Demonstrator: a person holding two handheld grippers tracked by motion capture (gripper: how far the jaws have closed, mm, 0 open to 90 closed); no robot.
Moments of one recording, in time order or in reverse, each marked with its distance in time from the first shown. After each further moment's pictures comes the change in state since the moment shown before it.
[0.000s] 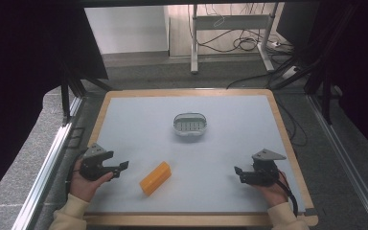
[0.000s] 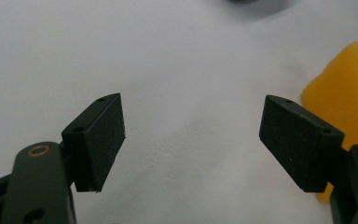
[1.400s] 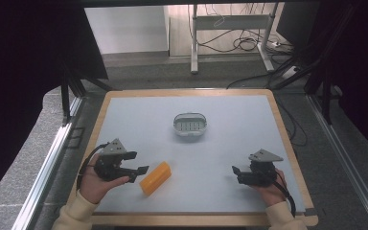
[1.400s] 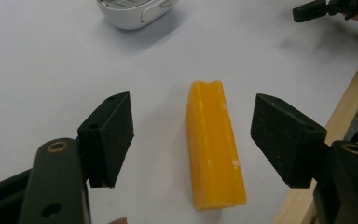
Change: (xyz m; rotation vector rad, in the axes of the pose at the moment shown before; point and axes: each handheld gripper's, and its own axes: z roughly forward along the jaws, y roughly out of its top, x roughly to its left) left arm -0.070 0.057 -0.018 0.054 -0.198 0.172; right arm 0.009 0.004 -0.001 -0.031 -0.019 -0.052
